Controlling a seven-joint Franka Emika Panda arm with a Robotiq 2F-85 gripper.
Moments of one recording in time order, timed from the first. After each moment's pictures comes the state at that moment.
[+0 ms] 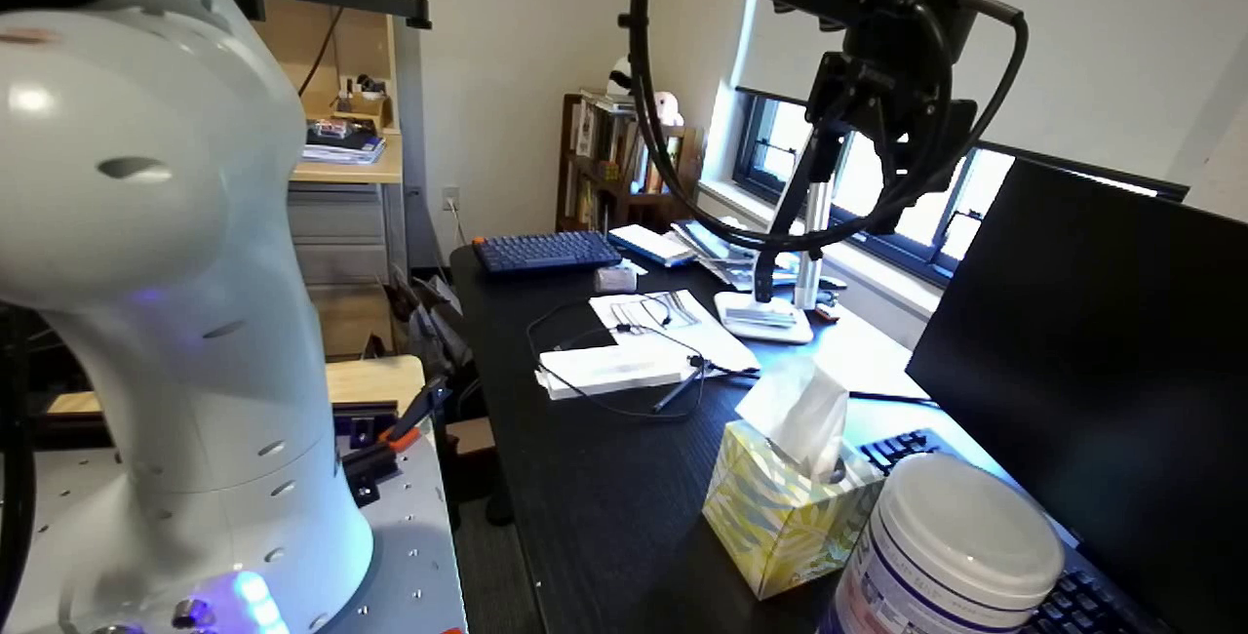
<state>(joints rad) -0.03 -0.44 -0.16 -2.45 0.11 2.14 0.00</state>
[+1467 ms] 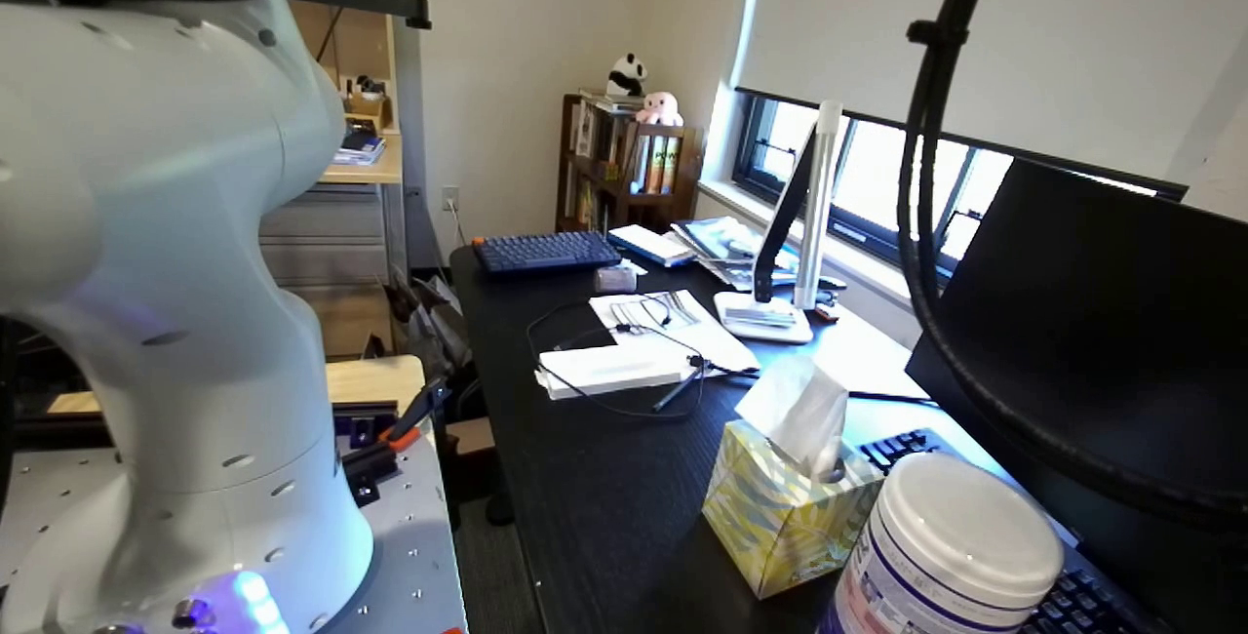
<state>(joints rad) -0.34 -0.08 -0.38 -2.09 0.12 2.10 0.24</state>
